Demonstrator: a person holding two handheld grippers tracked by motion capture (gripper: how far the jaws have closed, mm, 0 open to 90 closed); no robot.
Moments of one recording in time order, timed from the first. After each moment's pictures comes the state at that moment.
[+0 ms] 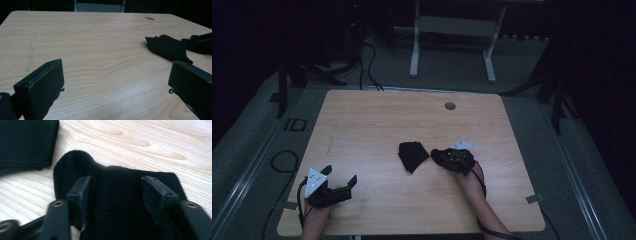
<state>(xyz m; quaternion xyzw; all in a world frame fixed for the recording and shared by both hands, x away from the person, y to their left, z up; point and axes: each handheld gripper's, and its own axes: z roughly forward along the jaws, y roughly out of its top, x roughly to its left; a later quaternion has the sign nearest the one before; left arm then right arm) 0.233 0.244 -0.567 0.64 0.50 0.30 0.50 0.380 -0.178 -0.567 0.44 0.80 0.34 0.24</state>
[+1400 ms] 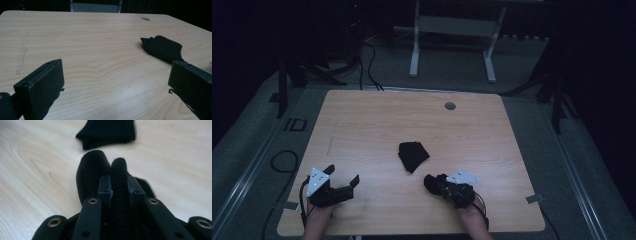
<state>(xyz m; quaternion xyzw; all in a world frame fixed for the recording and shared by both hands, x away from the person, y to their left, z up) 0.235 0.239 -0.566 0.65 0.49 0.28 0.51 0.266 -0.163 -0.553 0.39 0.82 0.38 0.19</state>
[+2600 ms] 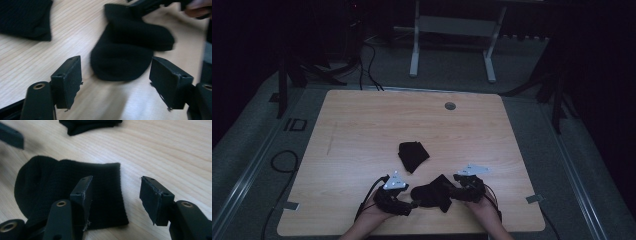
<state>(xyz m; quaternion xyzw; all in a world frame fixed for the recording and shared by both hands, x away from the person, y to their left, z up) 0.257 0.077 -0.561 0.84 0.34 0.05 0.42 0.292 -0.200 -0.553 0.39 0.84 0.37 0.13</state>
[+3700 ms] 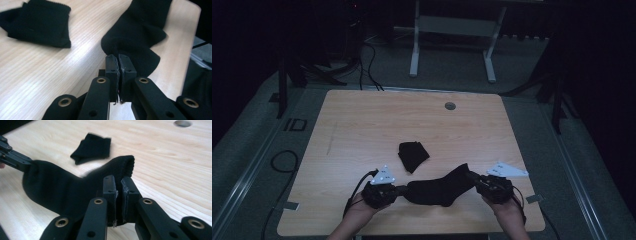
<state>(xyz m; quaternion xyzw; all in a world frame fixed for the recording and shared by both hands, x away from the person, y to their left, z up) 0.248 0.112 -0.520 0.84 0.32 0.06 0.44 0.259 -0.255 -0.483 0.39 0.79 0.45 0.16</state>
